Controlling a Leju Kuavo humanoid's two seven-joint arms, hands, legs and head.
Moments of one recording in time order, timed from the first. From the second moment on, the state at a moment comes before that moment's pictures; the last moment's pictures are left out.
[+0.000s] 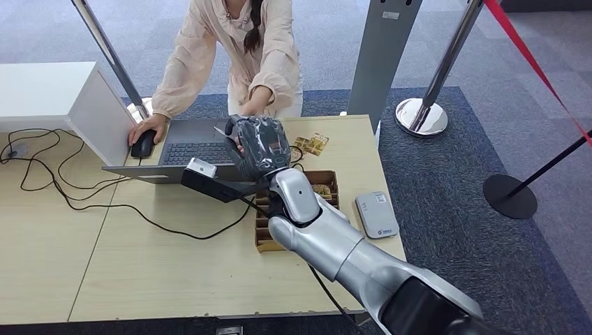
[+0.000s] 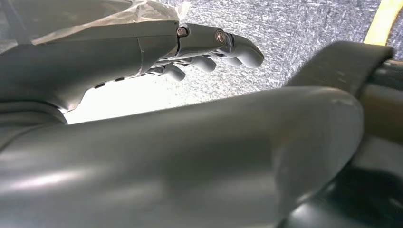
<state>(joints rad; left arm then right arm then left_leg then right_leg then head) -0.10 0.07 -0.71 -0.20 -0.55 -0.44 0.28 -0.83 0.23 0.87 -0.87 0.82 -0.69 0.10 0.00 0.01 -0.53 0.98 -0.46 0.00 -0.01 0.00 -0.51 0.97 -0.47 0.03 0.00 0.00</state>
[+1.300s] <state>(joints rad) -0.10 0.02 -0.70 -0.20 -0.55 -0.43 0.30 -0.78 0.24 0.81 -0.80 0.87 -0.70 0.08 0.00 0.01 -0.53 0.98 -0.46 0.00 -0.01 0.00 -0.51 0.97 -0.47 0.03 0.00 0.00</state>
